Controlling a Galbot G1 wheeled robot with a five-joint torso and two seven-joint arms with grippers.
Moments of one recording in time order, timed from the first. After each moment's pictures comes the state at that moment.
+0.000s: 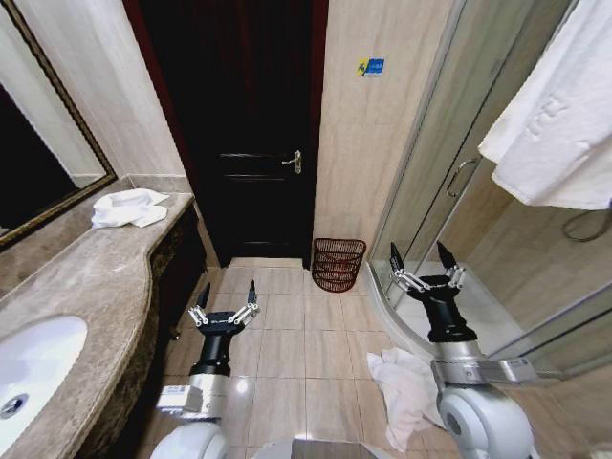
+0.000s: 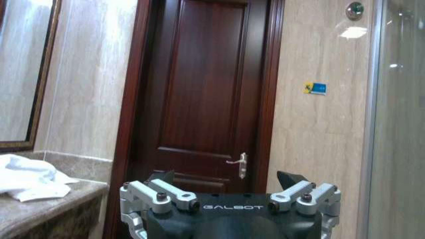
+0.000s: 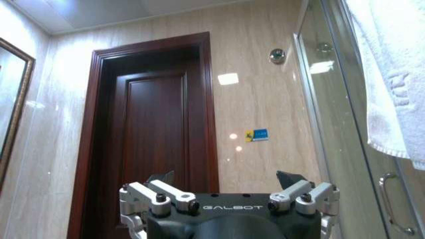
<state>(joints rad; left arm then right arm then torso) 1.91 -1.61 -0.42 -2.50 0.01 -0.10 -0.06 -1.61 1.34 0.57 2.46 0.30 0.10 0.00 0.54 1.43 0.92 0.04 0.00</state>
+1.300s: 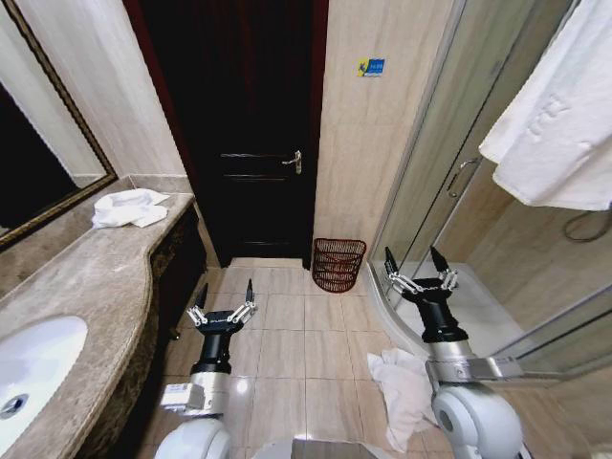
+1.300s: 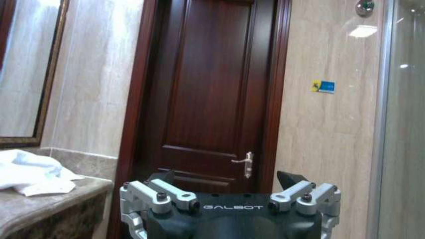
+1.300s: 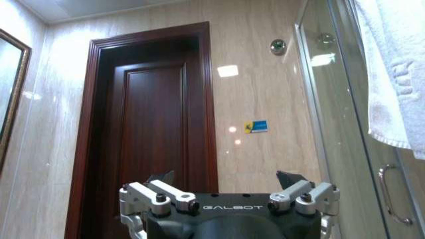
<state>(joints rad) 1.86 -1.61 -0.41 -2.44 0.01 -0.13 -0.09 -1.60 1.36 0.57 2.44 0.28 0.08 -0.02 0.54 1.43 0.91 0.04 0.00</state>
